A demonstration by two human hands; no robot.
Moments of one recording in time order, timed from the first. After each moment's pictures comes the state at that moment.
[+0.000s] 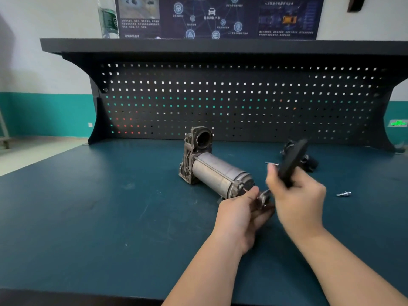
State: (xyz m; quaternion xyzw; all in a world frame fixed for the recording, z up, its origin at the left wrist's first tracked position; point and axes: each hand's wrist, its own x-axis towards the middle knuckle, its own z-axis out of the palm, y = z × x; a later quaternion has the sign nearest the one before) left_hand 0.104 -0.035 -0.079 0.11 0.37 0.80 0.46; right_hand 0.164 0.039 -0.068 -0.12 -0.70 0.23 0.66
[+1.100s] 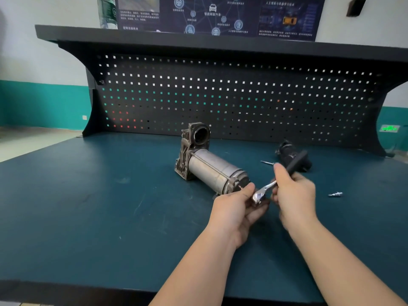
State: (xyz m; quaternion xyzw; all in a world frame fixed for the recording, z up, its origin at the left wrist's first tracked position) left_hand 0.104 -0.037 -0.076 0.10 0.37 0.80 0.46; right_hand 0.158 0.053 -0.066 -0.29 -0.55 0.55 0.55
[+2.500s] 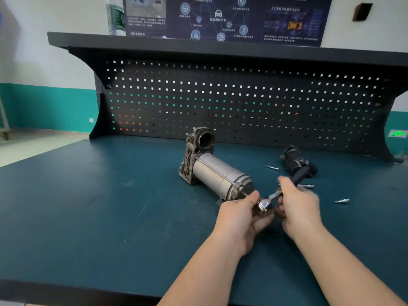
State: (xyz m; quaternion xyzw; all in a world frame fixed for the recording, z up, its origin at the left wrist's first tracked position) left_hand 0.105 -0.034 -0.080 0.11 0.40 0.79 0.45; right_hand 0.157 0.059 -0.066 -0.35 -0.53 0.58 0.51
